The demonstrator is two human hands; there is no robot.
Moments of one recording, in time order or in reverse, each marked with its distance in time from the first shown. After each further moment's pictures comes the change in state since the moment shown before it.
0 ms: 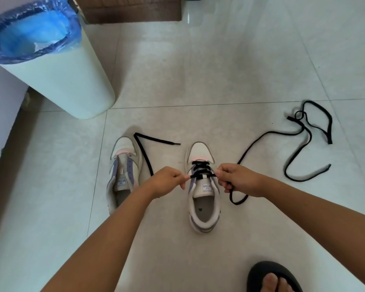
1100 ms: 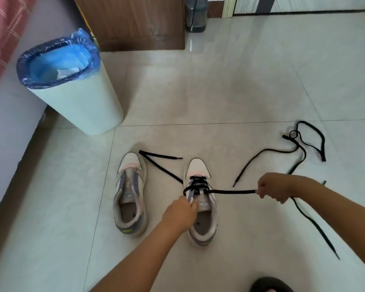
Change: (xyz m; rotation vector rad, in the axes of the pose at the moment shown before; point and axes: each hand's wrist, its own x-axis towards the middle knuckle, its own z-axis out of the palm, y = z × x) left_hand -0.027 0.026 0.054 0.151 0.157 -0.258; right_hand -0.047 -0.024 -0.075 -0.900 0.033 0.411
